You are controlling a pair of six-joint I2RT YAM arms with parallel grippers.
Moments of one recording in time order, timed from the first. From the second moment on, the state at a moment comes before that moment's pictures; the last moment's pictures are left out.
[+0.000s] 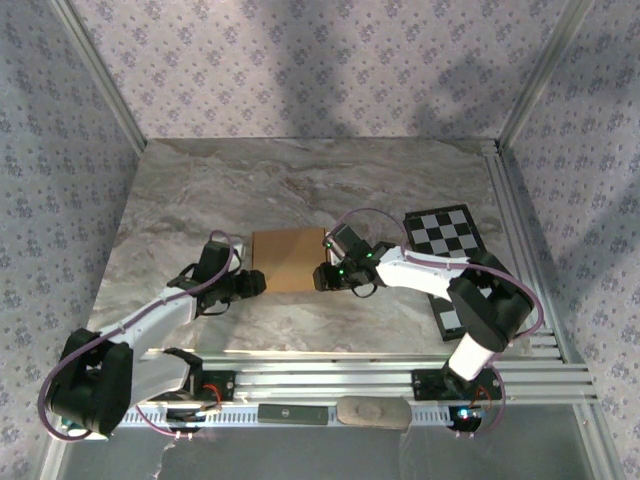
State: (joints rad) left arm -0.40 1.13 0.45 -0.27 0.22 -0.56; right arm 0.81 1.65 0.95 -0.33 -0.18 0.59
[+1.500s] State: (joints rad) left arm -0.40 1.12 0.51 -0.37 0.27 -0.63; right arm 0.78 1.66 0.98 -0.40 -0.19 0.61
